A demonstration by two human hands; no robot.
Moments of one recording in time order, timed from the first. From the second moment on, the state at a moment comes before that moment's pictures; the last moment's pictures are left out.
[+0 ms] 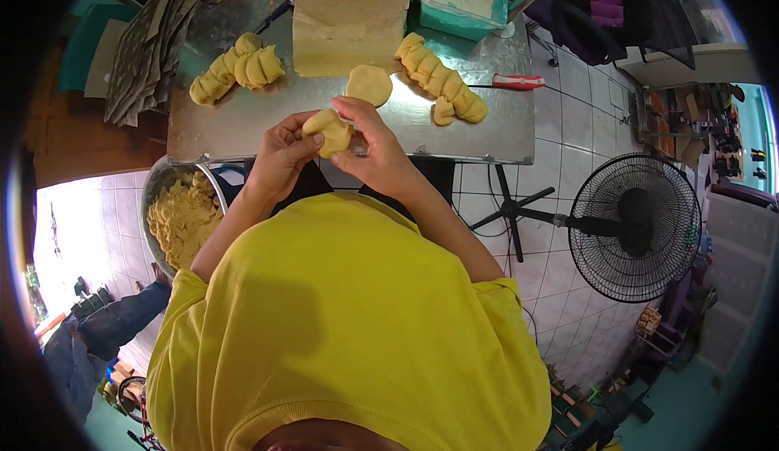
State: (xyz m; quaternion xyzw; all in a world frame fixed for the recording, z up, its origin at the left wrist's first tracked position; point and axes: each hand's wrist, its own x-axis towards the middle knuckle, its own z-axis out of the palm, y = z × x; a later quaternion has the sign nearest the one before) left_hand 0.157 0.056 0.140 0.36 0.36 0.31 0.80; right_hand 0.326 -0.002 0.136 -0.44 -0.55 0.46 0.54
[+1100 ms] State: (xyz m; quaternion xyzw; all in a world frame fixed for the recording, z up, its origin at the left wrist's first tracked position) left_hand 0.152 0.038 0.156 0.55 0.34 0.32 0.69; right_hand 0.310 0.001 0.139 -0.54 -0.62 0.35 0.46
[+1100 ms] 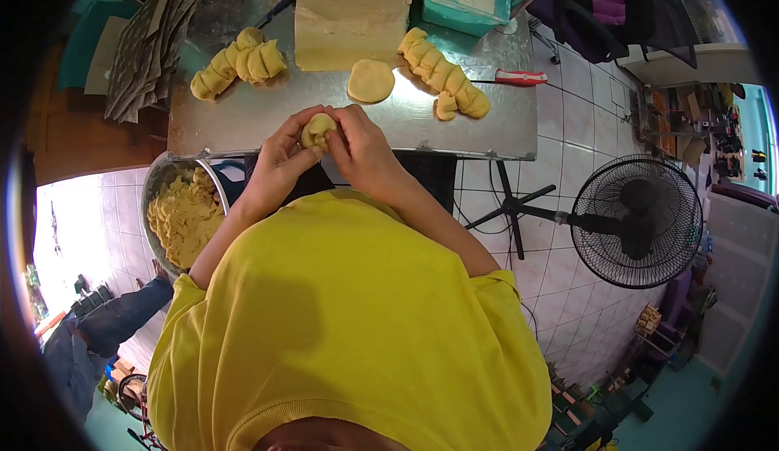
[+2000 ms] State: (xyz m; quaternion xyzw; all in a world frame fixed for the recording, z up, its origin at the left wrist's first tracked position) left_hand 0.148 0.051 0.145 0.71 0.43 0.23 0.51; right_hand 0.320 0.011 0.142 -0.54 -0.62 0.43 0.36
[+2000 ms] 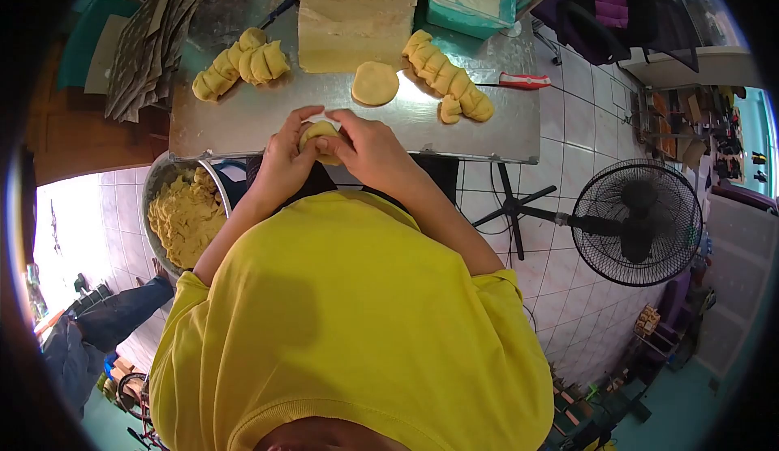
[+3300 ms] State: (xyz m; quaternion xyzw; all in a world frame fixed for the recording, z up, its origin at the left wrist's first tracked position) left_hand 0.148 0.052 0.133 0.59 0.39 0.30 0.64; right_hand 0.305 0.008 0.138 -0.52 -0.53 0.43 0.51
